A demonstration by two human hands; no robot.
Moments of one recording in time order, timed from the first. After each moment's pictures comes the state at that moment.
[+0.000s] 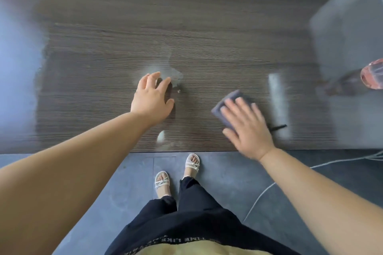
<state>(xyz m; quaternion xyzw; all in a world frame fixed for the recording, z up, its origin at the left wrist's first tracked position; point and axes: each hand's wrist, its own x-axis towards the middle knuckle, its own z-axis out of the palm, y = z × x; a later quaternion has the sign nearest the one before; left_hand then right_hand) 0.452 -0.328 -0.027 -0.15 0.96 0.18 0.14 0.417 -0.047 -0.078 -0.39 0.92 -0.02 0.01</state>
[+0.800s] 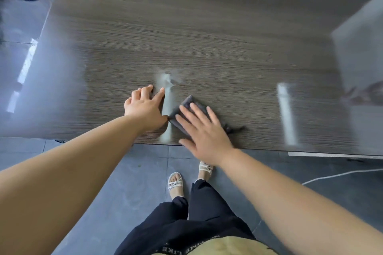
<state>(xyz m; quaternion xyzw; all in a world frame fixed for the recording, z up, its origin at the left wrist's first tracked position) 0.523 -0.419 -0.024 -0.21 0.94 0.11 0.25 0.501 -0.224 -0.075 -0.50 0.86 -0.02 0.05</state>
